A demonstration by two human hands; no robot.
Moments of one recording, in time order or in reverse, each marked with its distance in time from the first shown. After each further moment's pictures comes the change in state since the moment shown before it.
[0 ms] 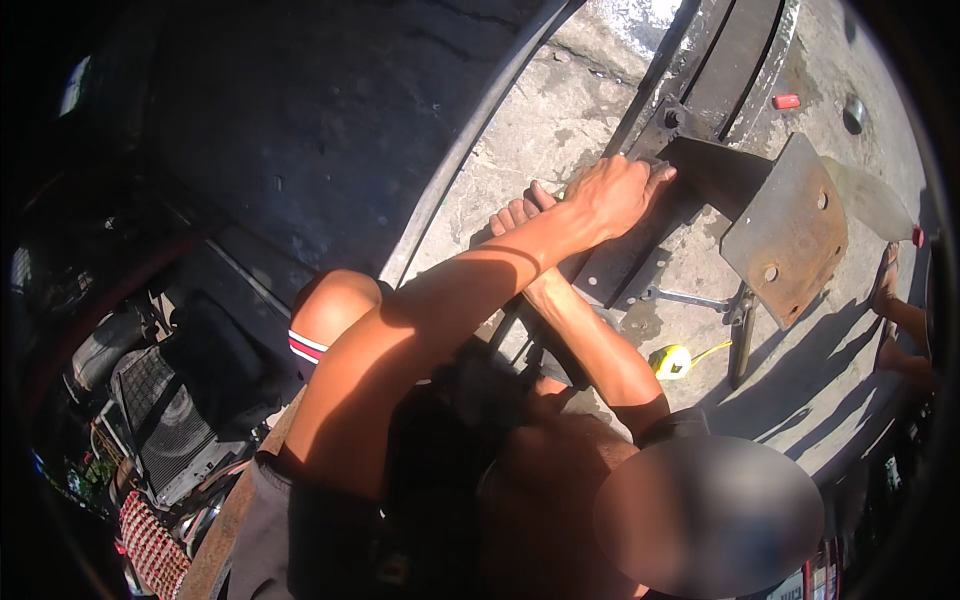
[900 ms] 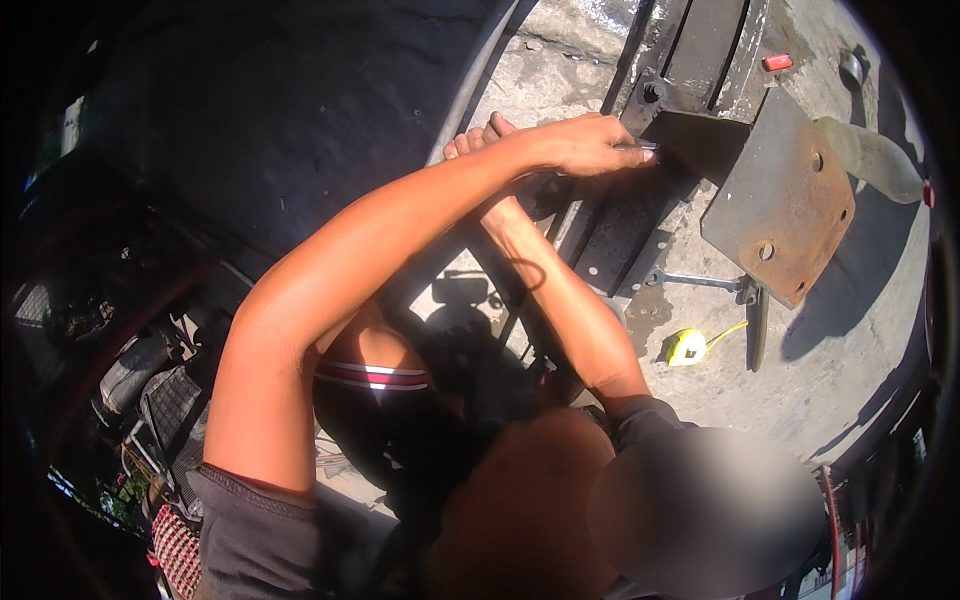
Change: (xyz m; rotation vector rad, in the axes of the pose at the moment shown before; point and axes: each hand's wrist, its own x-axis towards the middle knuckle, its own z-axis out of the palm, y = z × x) left_hand 0.041 -0.024 -0.041 -0.043 -0.484 0.216; right_hand 0.071 0.017 0.053 -0.032 -0.391 -0.112
